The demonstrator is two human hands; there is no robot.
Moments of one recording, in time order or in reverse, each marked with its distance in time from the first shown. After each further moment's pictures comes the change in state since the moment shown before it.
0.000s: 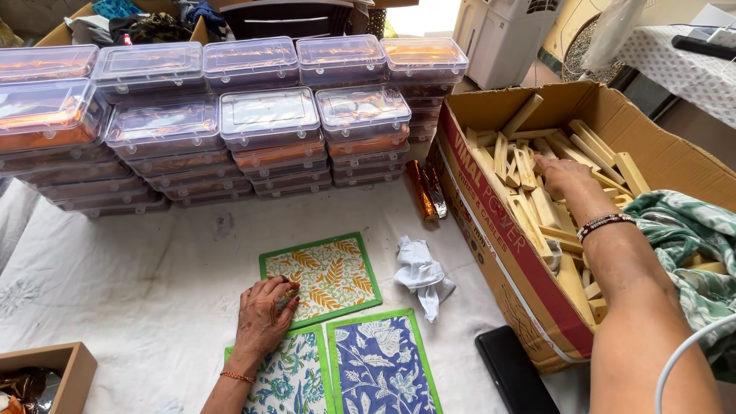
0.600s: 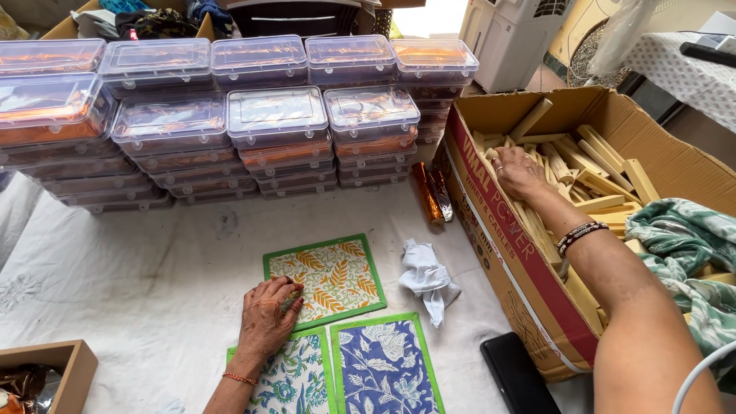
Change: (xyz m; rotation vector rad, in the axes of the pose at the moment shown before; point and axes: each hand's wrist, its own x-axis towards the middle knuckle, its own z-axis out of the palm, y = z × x) left_hand 0.001 -0.002 0.004 0.008 -0.024 -0.026; right_hand 0.020 -0.087 -0.003 0.319 0.238 -0.144
